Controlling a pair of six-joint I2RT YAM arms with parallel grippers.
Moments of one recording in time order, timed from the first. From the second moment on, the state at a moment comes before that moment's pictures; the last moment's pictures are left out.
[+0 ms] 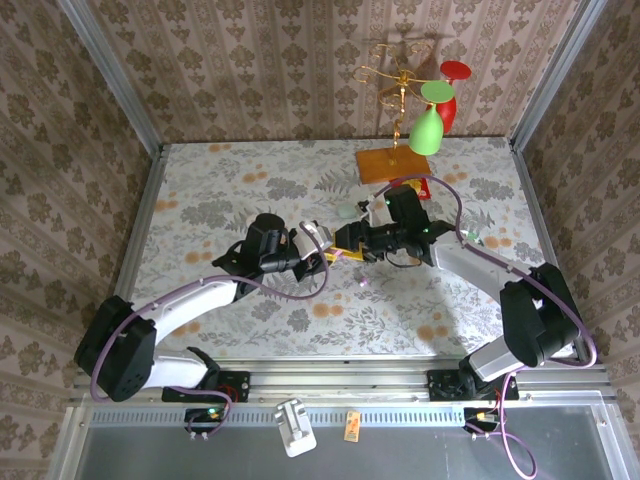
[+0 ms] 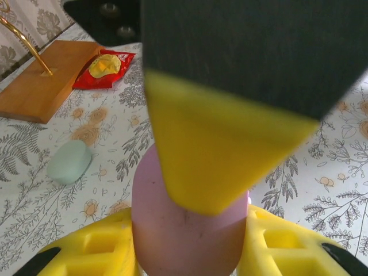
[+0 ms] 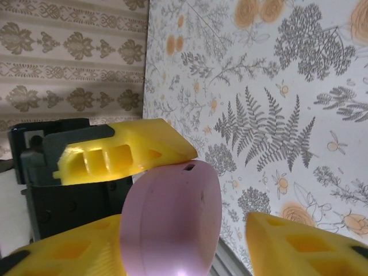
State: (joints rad) left arm -0.71 1.31 0.71 0.11 0.44 0.34; right arm 0.46 1.51 0.96 -0.16 -0.81 0.79
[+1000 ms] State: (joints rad) left arm -0.64 1.30 0.55 0.75 0.57 0.19; right arm 0.36 1.43 0.87 0.44 -0.95 1.28
